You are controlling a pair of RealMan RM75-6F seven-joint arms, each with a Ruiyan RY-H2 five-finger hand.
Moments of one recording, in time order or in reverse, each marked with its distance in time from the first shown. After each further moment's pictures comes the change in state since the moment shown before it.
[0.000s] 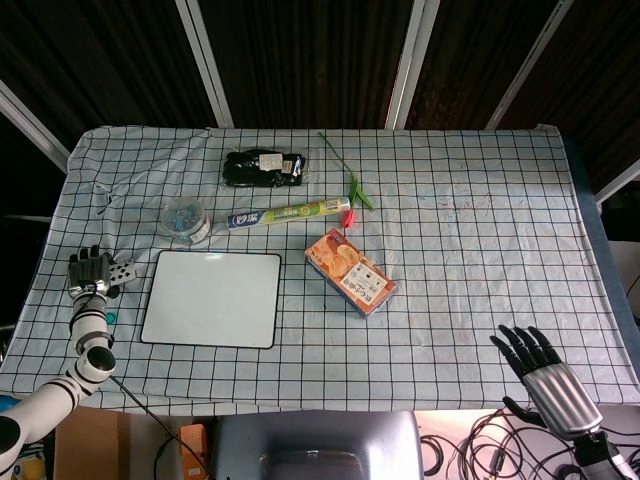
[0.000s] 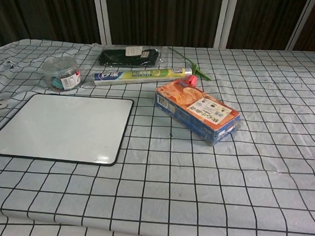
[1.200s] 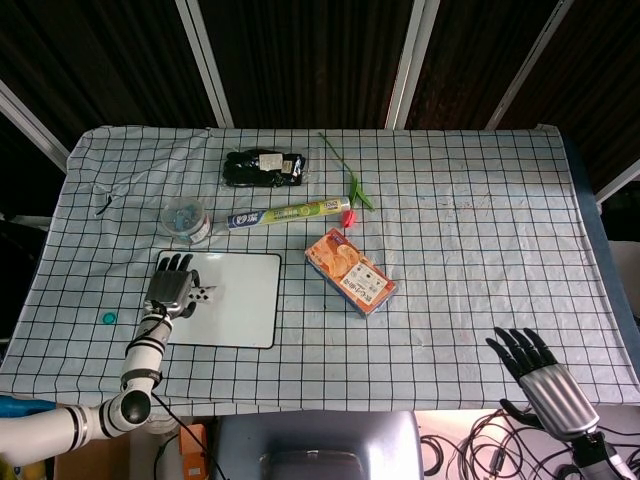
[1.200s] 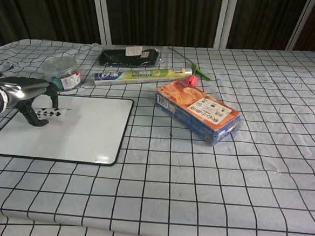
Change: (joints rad) left arm -0.009 0.117 0.062 -0.690 0.211 0.296 0.047; right arm 0.007 0.007 -0.007 -0.004 -0.019 -0.004 0.012
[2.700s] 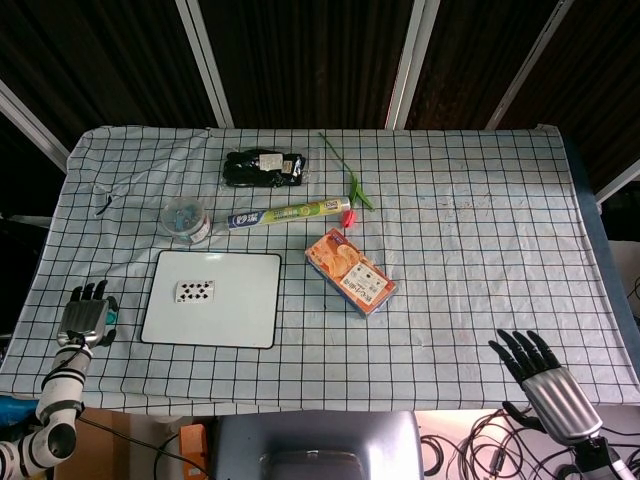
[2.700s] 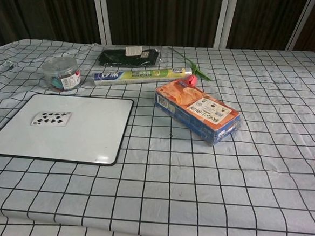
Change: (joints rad) left arm 0.186 0.186 0.191 0.060 0.111 -0.003 -0.210; right arm -0.019 -0.010 -0.003 0.012 -0.007 0.021 -0.015
